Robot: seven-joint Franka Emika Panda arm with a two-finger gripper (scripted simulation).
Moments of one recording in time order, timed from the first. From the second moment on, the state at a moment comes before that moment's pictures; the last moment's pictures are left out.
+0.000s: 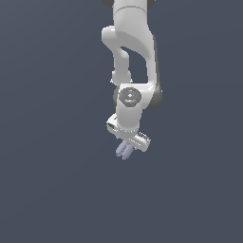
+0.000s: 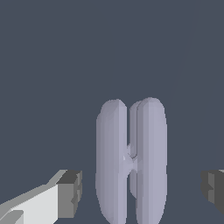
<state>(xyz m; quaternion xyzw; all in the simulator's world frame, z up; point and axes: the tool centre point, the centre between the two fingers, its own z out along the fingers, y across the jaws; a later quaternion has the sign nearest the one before) 0.014 0.025 0.080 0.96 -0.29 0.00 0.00</state>
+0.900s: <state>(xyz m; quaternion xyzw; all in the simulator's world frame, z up) 0.014 0.026 0.031 0.95 -0.30 0.00 0.00</state>
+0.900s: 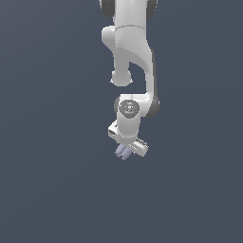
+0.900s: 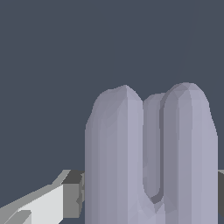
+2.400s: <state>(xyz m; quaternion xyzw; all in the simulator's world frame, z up) -0.011 0.119 0.133 0.96 -0.30 0.00 0.00</state>
